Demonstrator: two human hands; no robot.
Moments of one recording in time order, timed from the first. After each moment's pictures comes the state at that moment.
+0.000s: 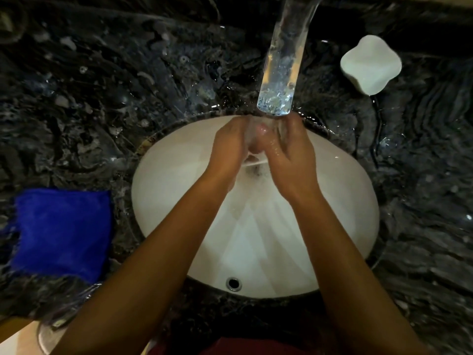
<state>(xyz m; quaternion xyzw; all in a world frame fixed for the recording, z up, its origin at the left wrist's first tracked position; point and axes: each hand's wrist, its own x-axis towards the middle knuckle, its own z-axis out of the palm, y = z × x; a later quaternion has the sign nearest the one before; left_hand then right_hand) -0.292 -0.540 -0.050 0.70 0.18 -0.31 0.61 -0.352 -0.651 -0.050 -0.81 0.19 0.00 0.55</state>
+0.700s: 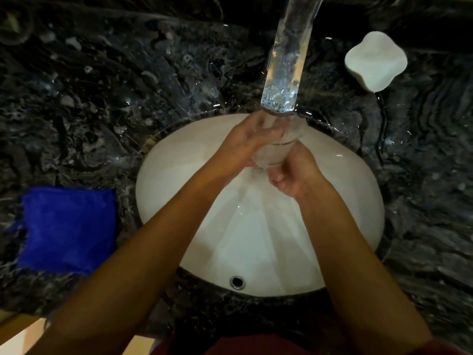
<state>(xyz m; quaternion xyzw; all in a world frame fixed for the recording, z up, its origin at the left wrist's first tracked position) -0.295 -0.530 -0.049 0.65 -0.01 -0.33 0.69 -0.343 -0.661 -0.072 -0.41 0.38 0.22 0.80</state>
